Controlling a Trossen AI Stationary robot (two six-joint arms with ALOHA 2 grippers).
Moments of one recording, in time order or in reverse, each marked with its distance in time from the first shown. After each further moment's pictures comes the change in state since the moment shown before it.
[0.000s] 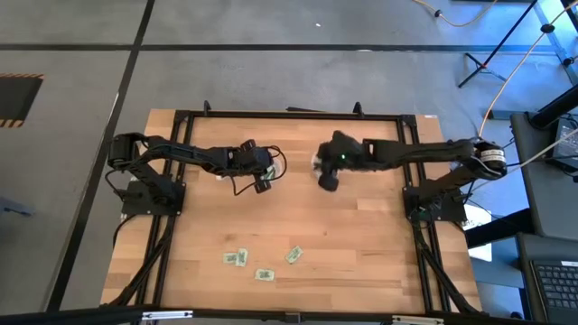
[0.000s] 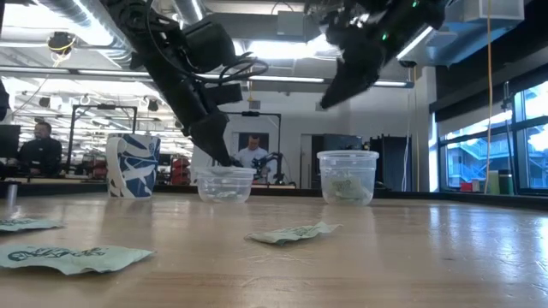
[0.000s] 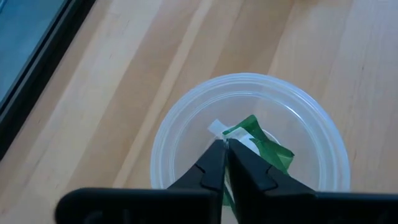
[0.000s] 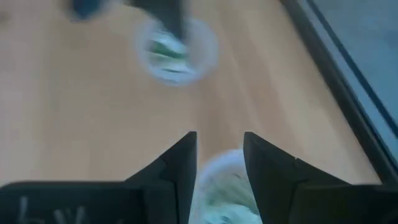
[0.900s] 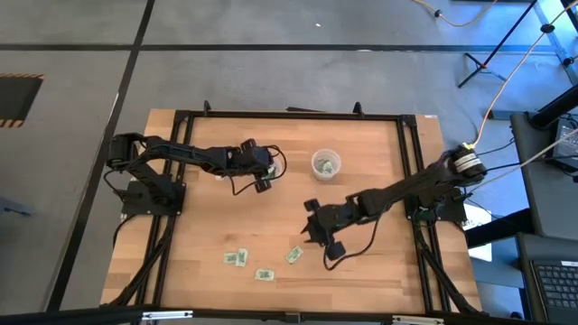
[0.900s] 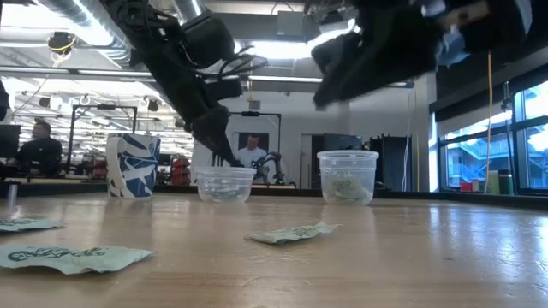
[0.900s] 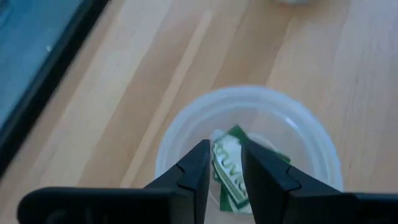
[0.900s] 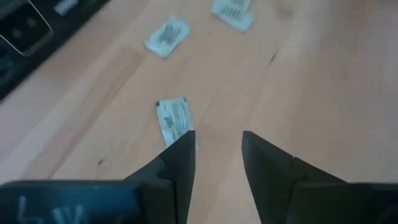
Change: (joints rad) left arm -0.004 -0.018 0.002 0.011 -0.008 0.006; right arm 0.452 0.248 -0.001 0.251 -0.230 -0.172
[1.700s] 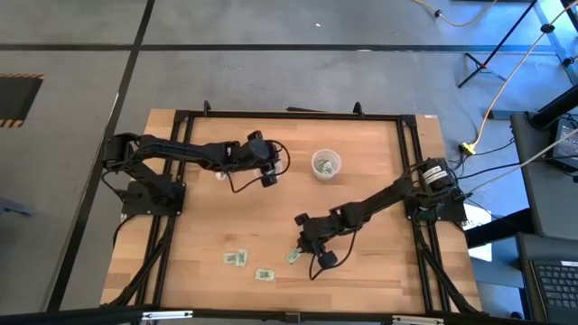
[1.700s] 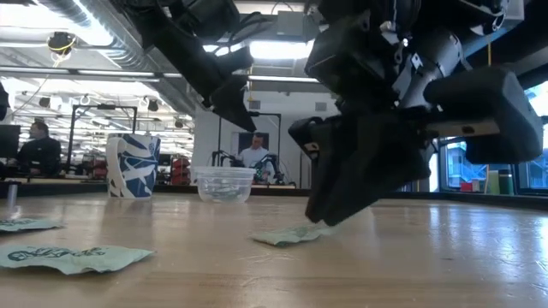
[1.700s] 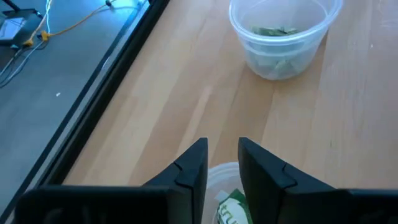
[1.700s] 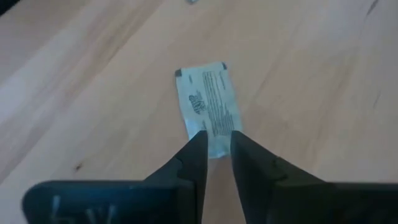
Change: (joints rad) left arm -0.002 -0.041 0.081 0.057 -0.003 0.103; right arm 0.007 0.287 0.000 0.208 -0.105 -0.001
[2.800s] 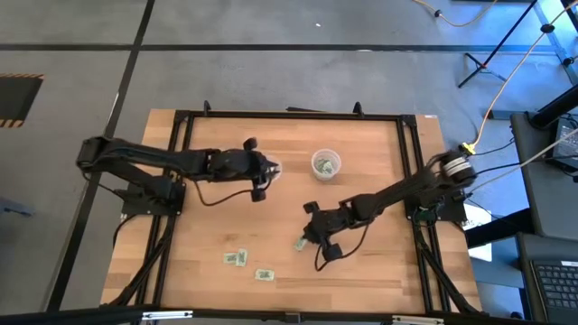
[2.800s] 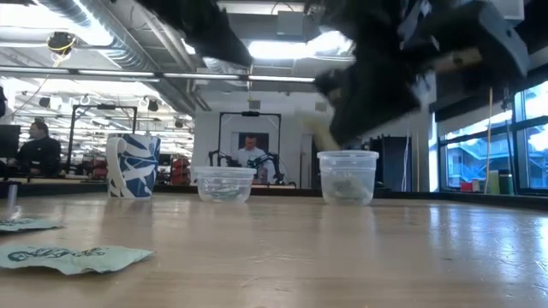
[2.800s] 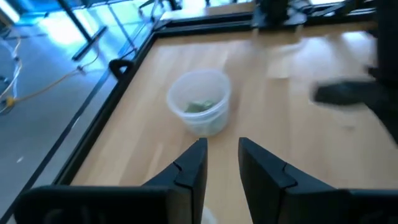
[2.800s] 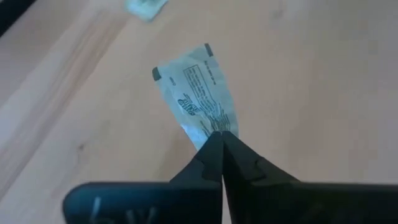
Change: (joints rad) left arm -0.202 -0.235 0.009 -0.044 0.000 -0.011; right arm -0.003 -0.210 -0.002 -0.225 0.150 0.056
